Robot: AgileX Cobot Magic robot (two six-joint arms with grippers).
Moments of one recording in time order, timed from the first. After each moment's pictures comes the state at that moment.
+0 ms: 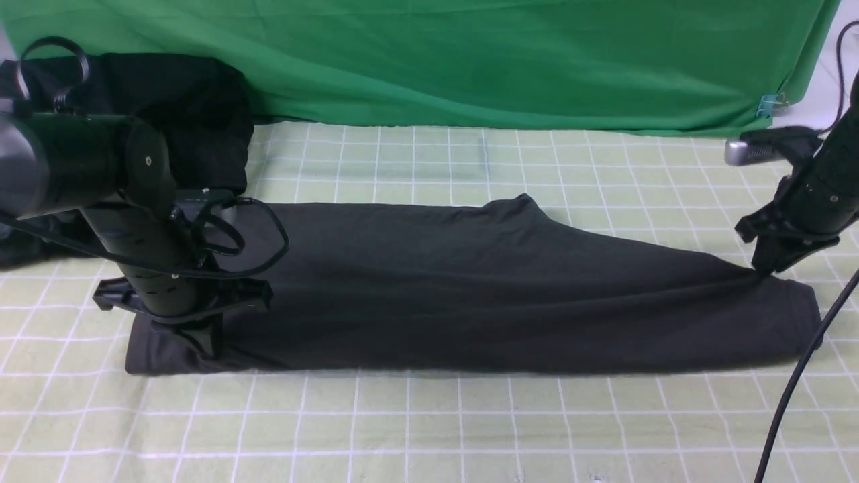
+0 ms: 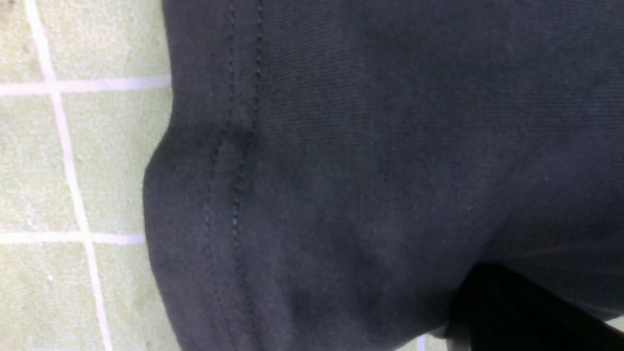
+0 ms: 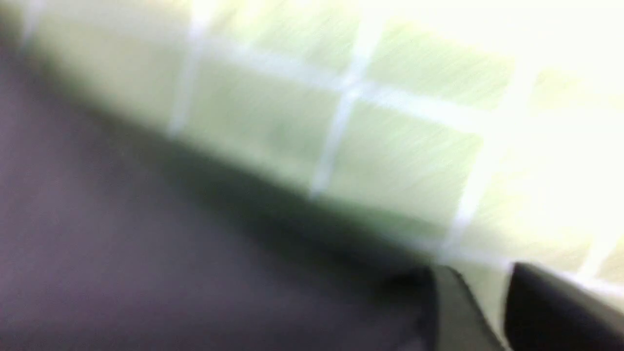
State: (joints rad) right arm -0.07 2.14 -1.71 0.08 1.00 -0.32; left arm -0.13 1.85 -1.19 -0.02 0.85 -0.08
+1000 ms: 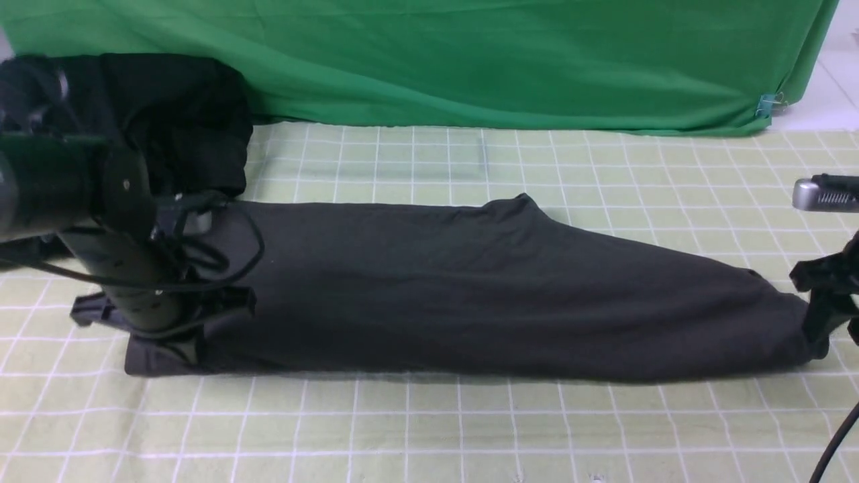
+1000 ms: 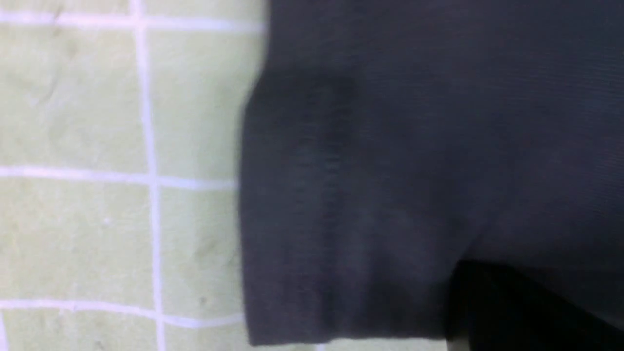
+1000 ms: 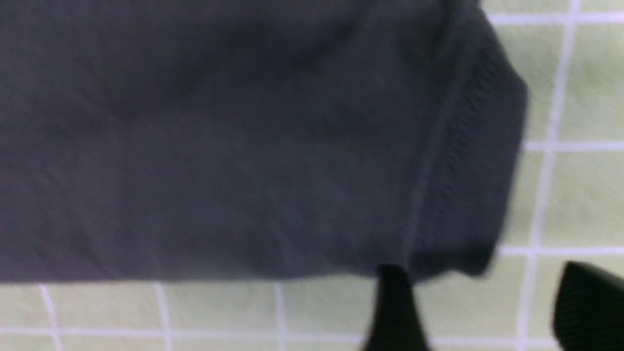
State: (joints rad) right arm -0.13 1.87 -1.31 0.11 1.02 -0.14; left arm -0.09 1.80 -1.08 0.02 0.75 -0.19
